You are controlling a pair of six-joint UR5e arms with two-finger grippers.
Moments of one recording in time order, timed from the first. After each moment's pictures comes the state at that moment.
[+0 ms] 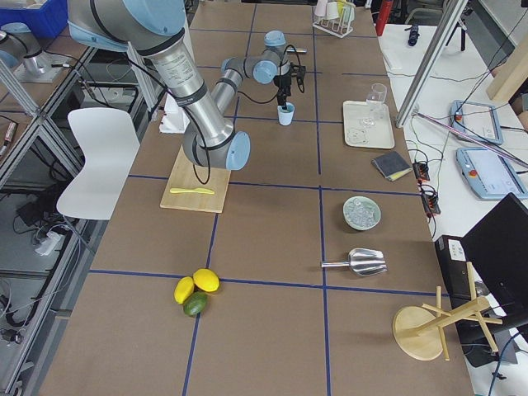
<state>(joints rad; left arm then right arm) -1.56 -1.59 -1.77 -1.62 -2.38 0.09 0.48 -0.78 1.64 -1.56 1.72 1.48</state>
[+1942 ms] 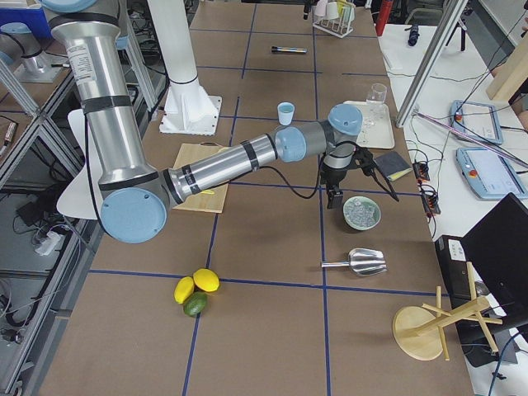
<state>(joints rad) -1.25 -1.81 -1.77 -1.30 -2.36 -0.12 1.35 -1.36 1.75 -1.70 2.31 0.16</state>
